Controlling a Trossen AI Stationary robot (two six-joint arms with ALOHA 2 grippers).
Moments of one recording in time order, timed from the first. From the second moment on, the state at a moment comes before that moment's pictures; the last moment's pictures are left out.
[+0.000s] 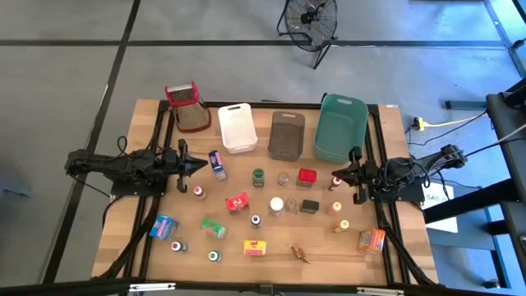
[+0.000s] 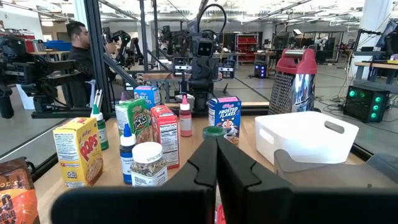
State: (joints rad) left arm -0.10 0.01 0.01 0.05 -0.27 -0.08; right arm 0.38 0.00 0.01 0.06 0.37 0.00
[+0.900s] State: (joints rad) left arm -0.10 0.01 0.01 0.05 -0.27 -0.08; right arm 0.38 0.00 0.01 0.07 0.36 0.00
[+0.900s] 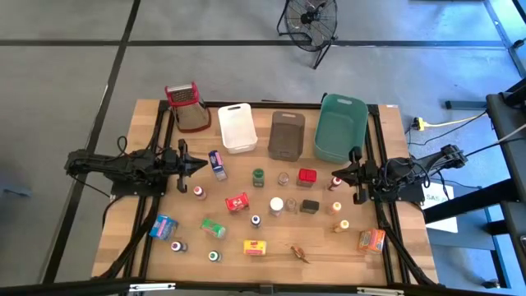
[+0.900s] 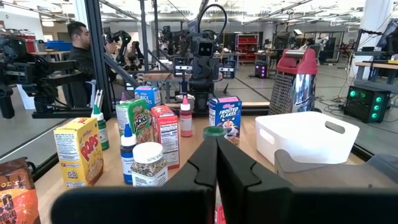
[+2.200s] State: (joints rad) left arm -0.10 0.01 0.01 0.05 -0.27 -0.08; right arm 0.37 0.46 0.61 -0.55 0.66 0.26
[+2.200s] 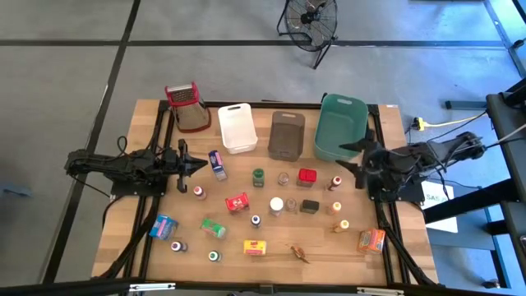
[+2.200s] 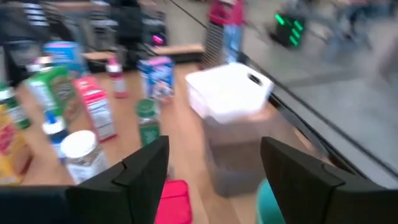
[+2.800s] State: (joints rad) left arm -0.10 0.01 0.01 0.05 -0.27 -0.08; right arm 0.37 0.86 0.96 -1.22 0.43 1.16
